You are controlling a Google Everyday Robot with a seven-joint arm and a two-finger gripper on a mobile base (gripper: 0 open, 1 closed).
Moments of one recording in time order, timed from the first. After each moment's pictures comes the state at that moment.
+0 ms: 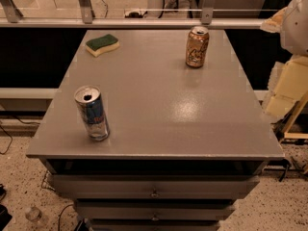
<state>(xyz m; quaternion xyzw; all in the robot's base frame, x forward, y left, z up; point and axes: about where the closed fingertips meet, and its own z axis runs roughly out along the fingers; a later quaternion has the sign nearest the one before) 0.437 -0.208 1.003 -0.60 0.77 -0.06 0.20</state>
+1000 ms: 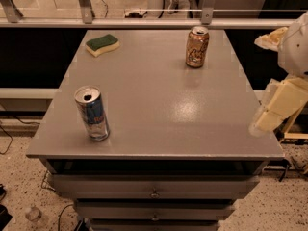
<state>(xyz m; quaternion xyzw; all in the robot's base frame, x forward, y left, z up) 0.431 -0.197 0.979 -0.59 0.77 -0.01 0.25</state>
